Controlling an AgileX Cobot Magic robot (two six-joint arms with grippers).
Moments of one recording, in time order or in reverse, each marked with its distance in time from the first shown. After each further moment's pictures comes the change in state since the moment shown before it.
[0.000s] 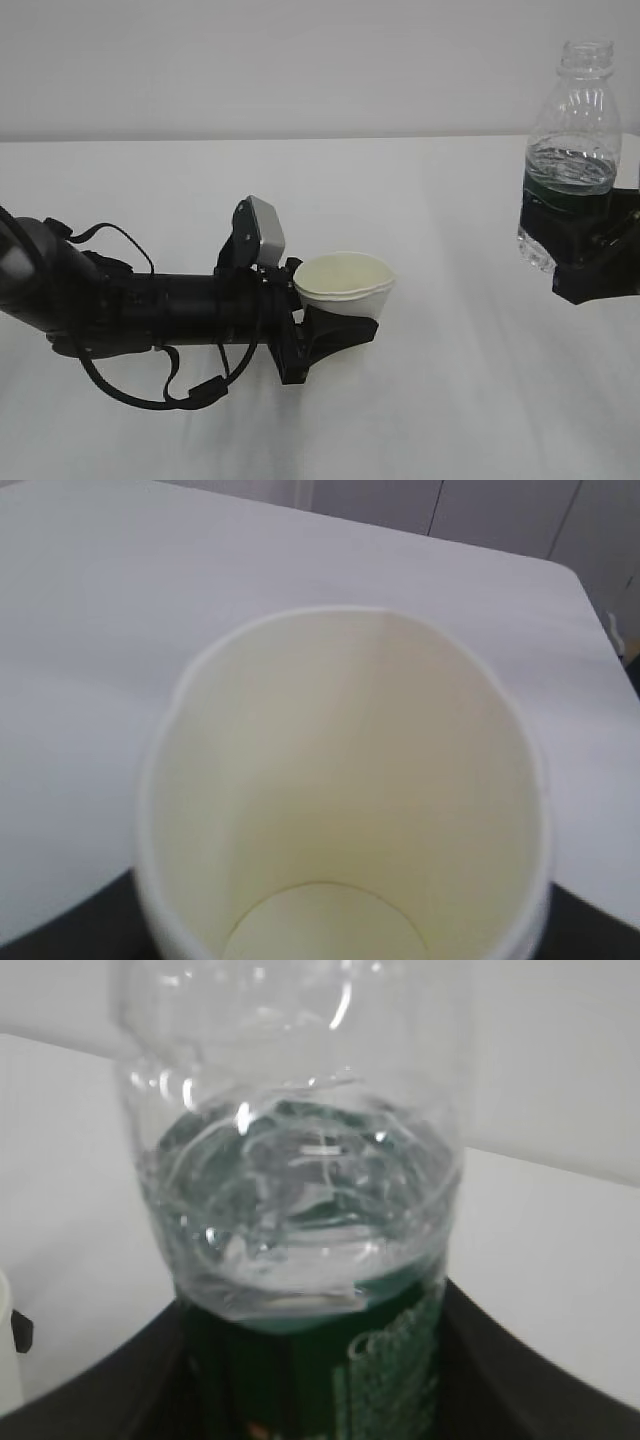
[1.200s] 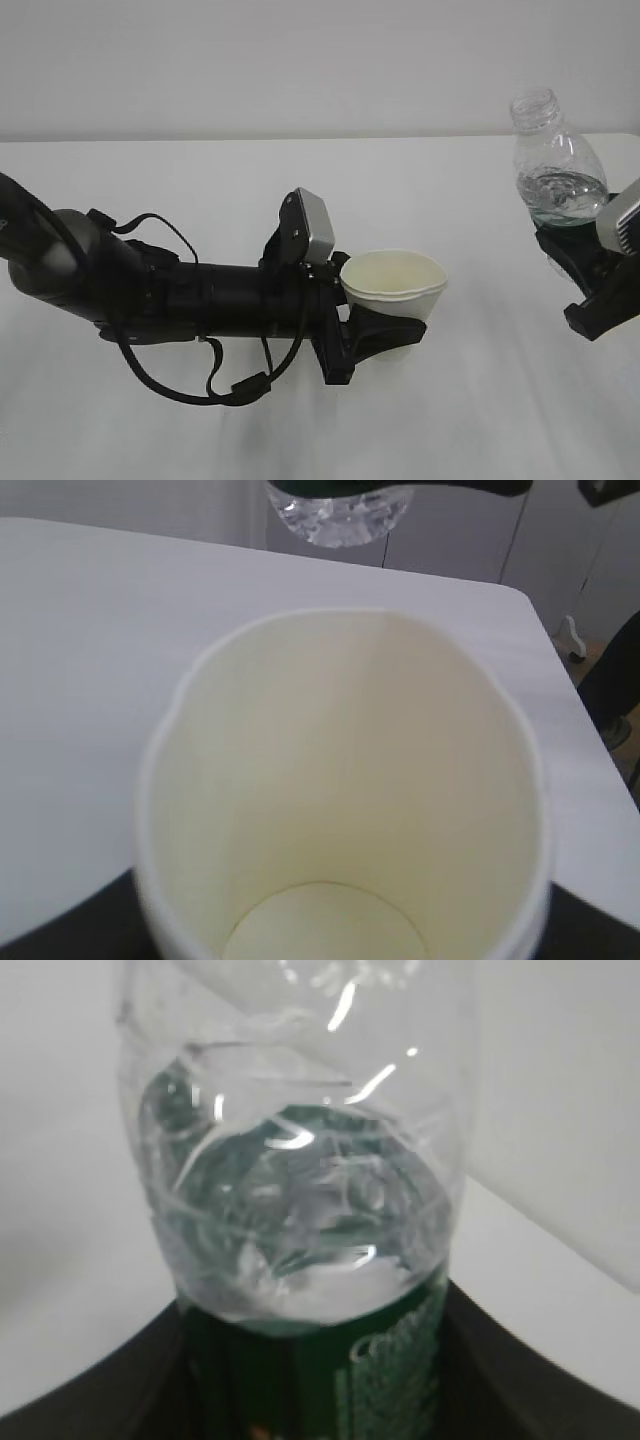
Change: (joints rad) left arm -0.091 0.014 -0.101 0.013 0.025 -0.032; right arm 0.000 0.000 0.000 0.082 0.096 -0.471
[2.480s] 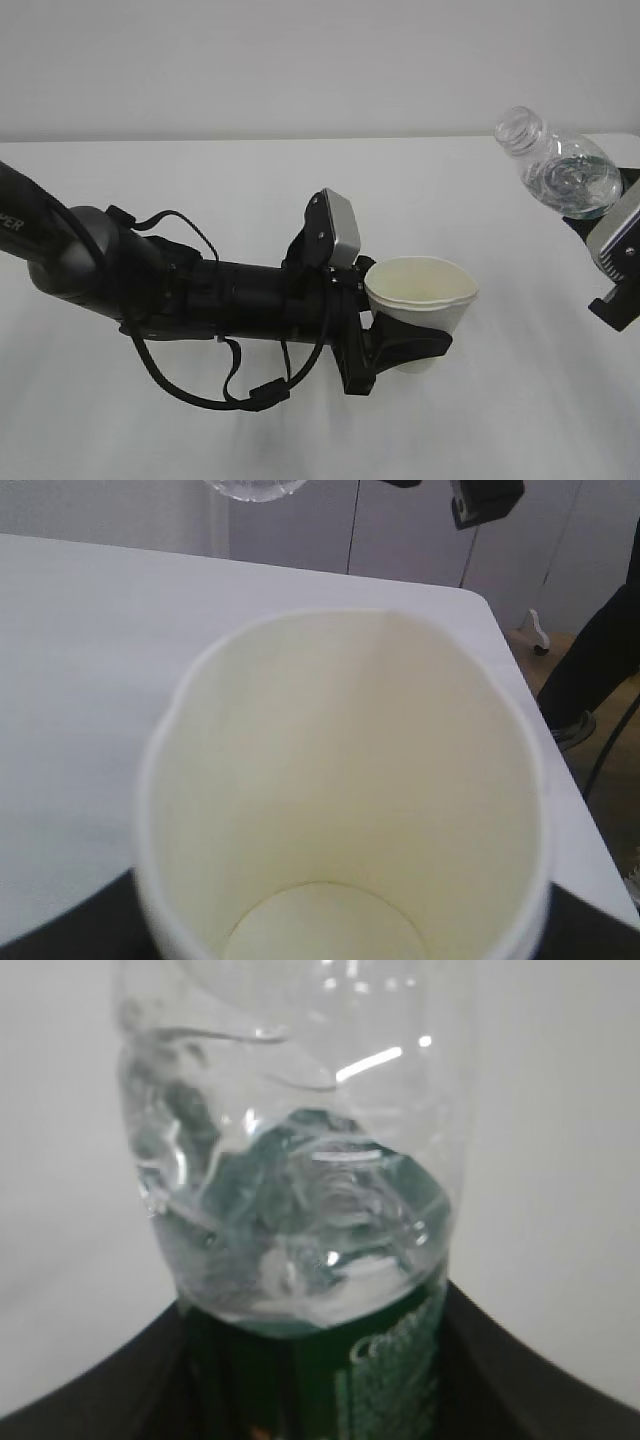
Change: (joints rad) left arm -0.046 0.000 -0.039 0.045 0.022 -0.052; right arm 0.000 0.000 0.000 0.193 -0.047 -0.491
